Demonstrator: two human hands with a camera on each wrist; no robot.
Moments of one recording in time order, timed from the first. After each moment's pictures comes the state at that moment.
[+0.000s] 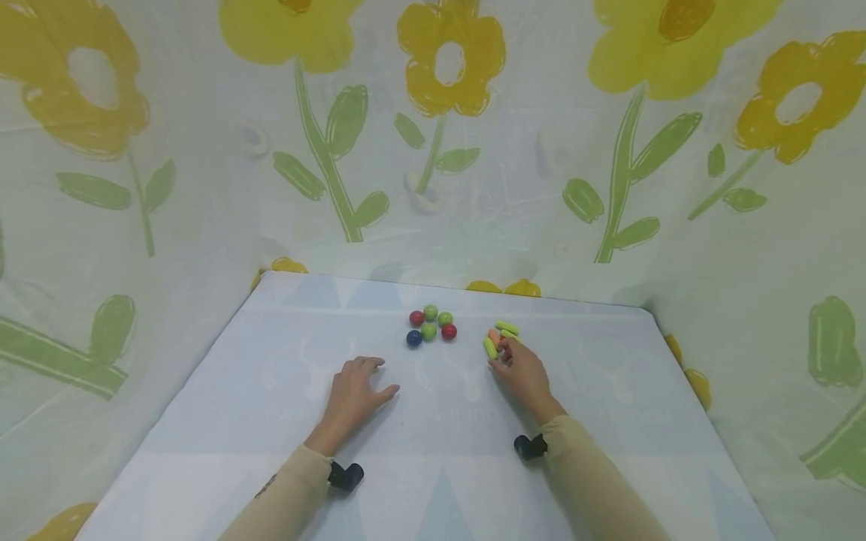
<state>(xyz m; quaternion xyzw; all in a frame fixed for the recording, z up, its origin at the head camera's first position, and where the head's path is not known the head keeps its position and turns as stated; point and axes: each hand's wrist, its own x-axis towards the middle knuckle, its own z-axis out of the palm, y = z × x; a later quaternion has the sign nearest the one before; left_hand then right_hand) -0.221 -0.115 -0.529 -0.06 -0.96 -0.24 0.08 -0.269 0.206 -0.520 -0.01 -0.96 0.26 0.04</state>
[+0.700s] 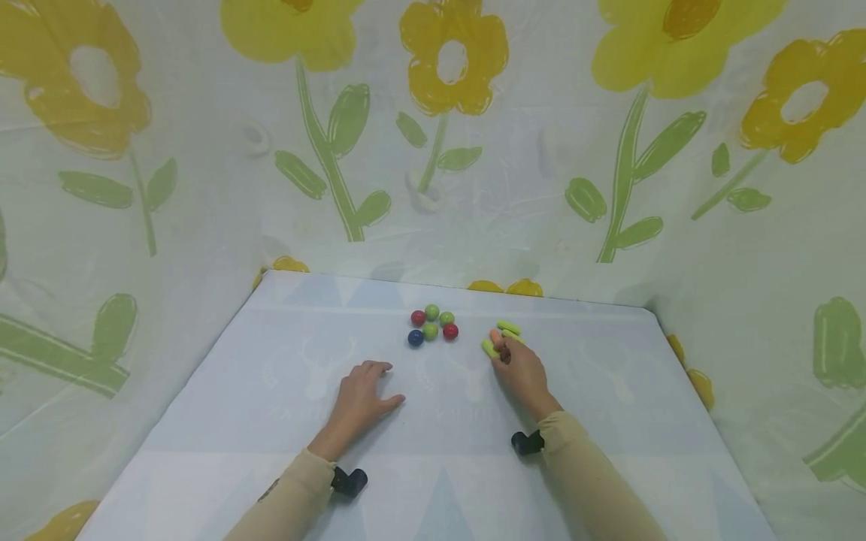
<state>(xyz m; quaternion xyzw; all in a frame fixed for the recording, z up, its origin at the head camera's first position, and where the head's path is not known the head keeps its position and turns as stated) -0.215 -0.109 -0.533 -0.08 -0.96 -0.25 0.08 -0.276 0.202 -0.525 -0.02 -0.96 0.26 0.05</state>
